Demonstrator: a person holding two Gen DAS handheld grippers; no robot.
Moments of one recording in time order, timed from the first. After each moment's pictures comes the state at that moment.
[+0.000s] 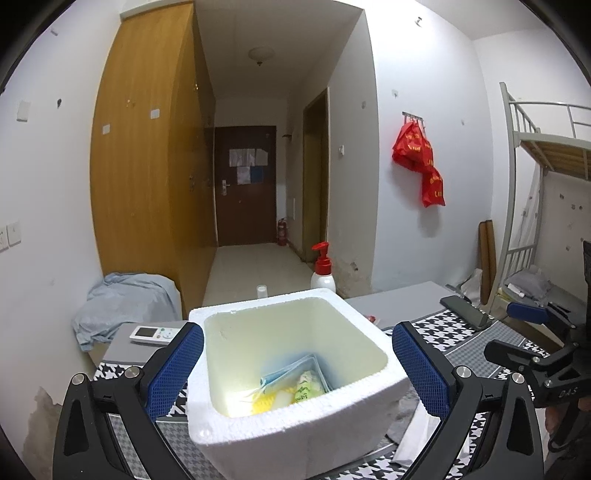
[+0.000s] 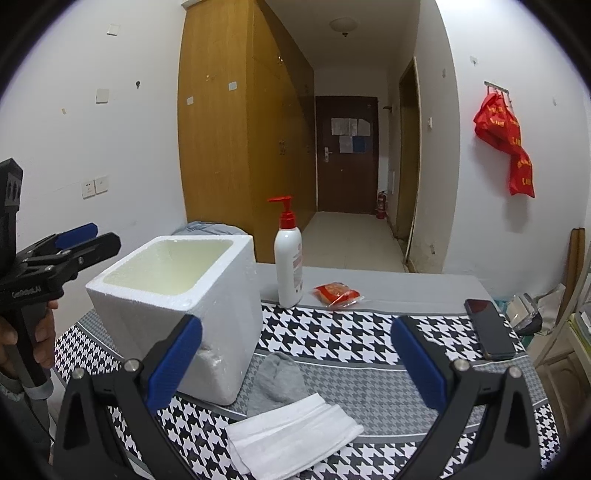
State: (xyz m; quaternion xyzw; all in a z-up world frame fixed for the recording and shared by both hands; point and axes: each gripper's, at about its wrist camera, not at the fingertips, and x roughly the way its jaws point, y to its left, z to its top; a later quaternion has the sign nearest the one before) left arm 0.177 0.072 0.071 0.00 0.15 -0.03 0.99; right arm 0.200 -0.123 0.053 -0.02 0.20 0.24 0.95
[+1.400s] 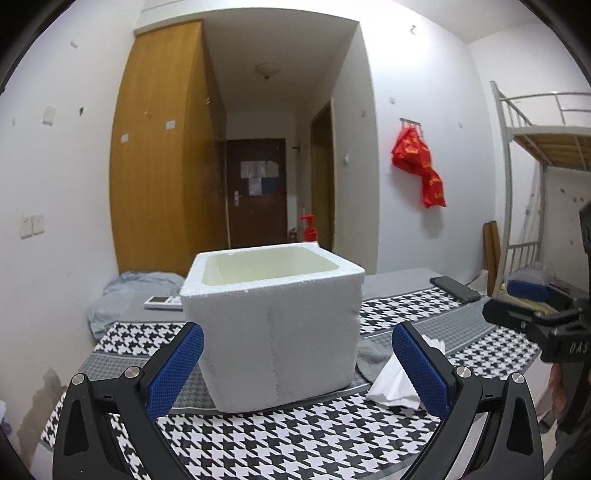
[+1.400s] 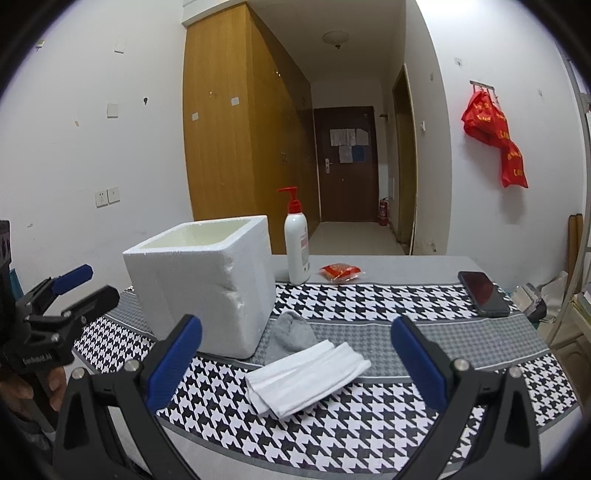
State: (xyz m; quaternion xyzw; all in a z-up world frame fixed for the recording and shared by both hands) left arm 0.091 0.034 0.007 0.02 0.12 0.00 0.99; right arm 0.130 -0.152 0.013 0.01 0.17 0.25 0.95
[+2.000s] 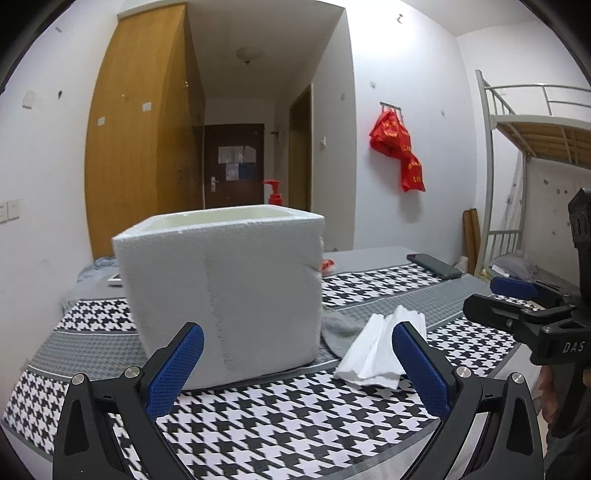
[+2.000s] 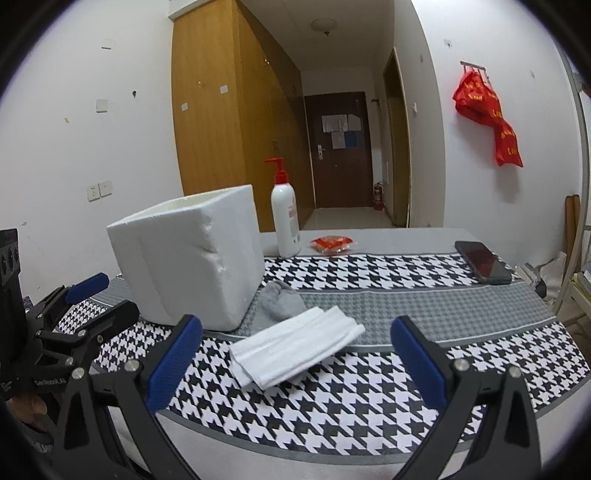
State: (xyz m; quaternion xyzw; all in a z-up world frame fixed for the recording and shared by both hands) left arm 0.113 0.009 -0.029 0.01 0.15 -0.05 0.99; right arm 0.140 -0.164 -0.024 0.01 0.21 0.23 0.95
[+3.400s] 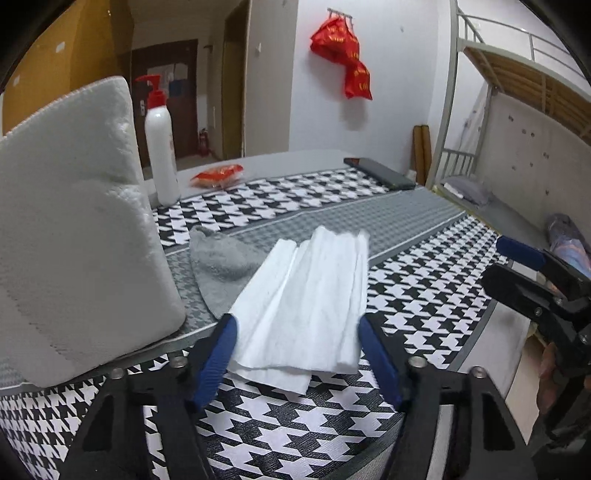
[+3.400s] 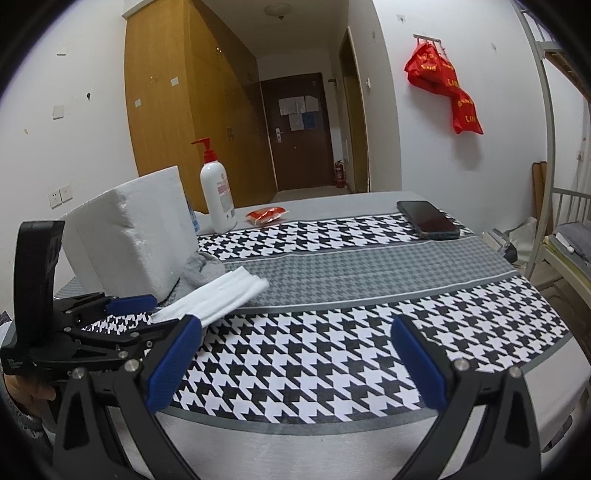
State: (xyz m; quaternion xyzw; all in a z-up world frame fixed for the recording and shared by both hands) left arm 0.191 -0.059 -0.070 0.03 0.34 -0.17 0.92; right arm 0.151 -0.228 -0.055 0.04 0.25 0.16 0.95
